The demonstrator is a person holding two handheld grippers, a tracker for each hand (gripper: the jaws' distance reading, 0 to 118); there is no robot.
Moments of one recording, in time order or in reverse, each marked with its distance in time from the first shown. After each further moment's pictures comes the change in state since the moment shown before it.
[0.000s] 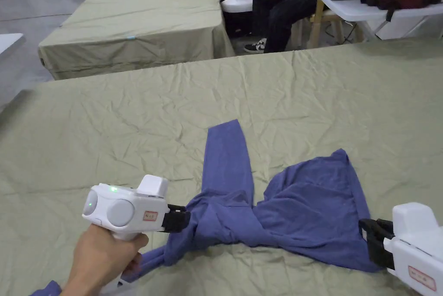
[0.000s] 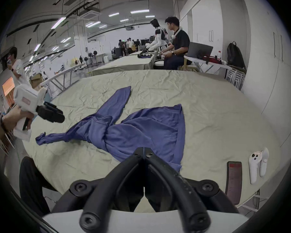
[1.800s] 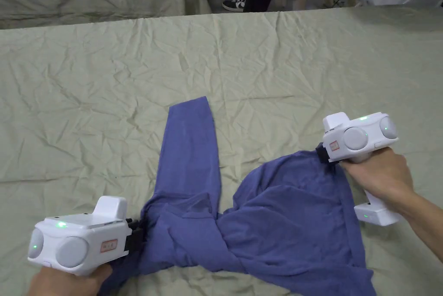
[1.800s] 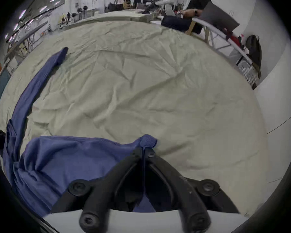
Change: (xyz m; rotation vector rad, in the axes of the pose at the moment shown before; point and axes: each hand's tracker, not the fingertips) left arm -0.001 -0.009 -0.104 -0.018 -0.012 0.157; right arm 0.103 0.138 -0.308 -0.365 -0.156 0.165
